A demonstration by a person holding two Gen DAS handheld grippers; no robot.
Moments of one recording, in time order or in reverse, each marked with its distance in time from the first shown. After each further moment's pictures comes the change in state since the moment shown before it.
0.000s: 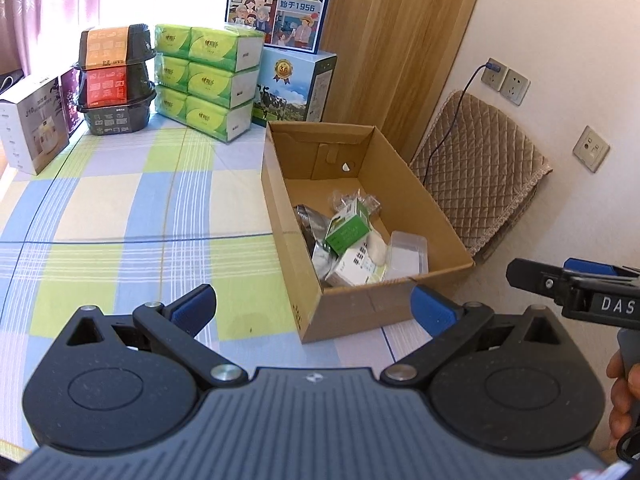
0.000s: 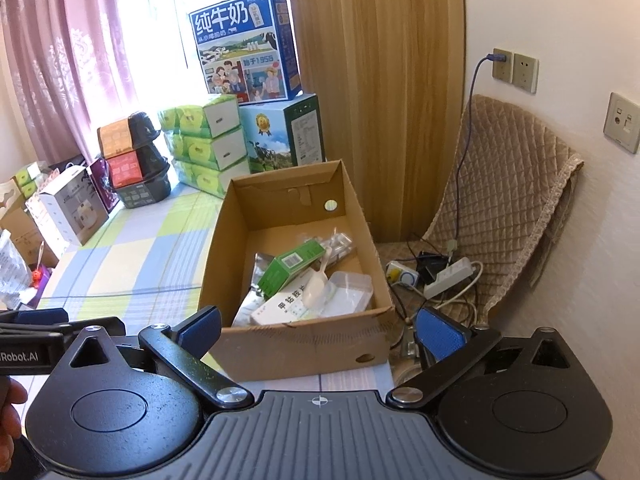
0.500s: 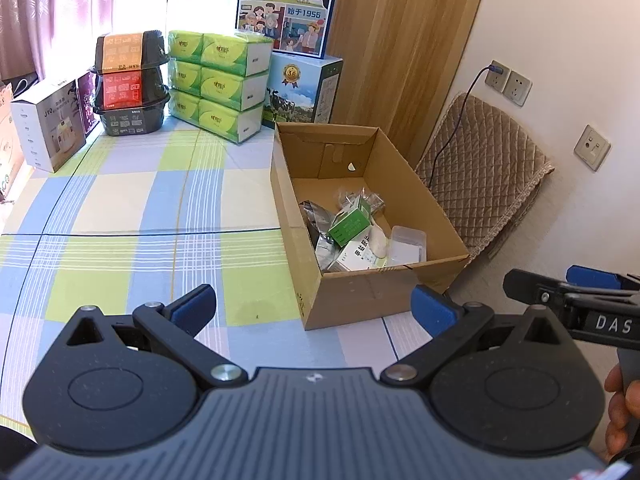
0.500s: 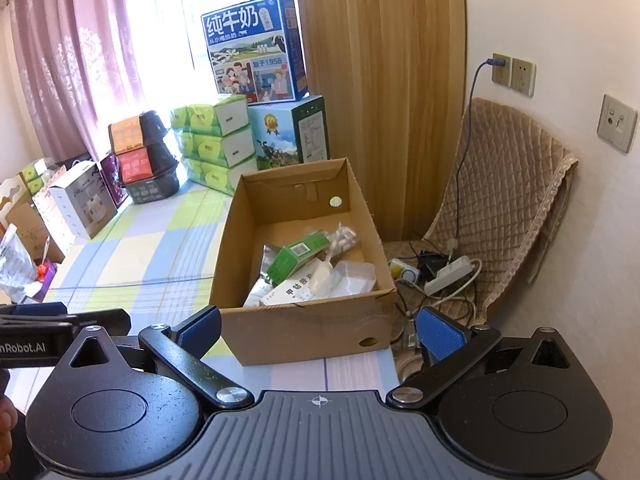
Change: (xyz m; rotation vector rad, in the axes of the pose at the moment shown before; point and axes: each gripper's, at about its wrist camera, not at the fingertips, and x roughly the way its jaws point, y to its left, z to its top) left arm -0.026 -0.011 -0.015 -0.005 -0.018 0.036; right arm -0.025 0.010 -0.015 -0.014 -0.018 -0.002
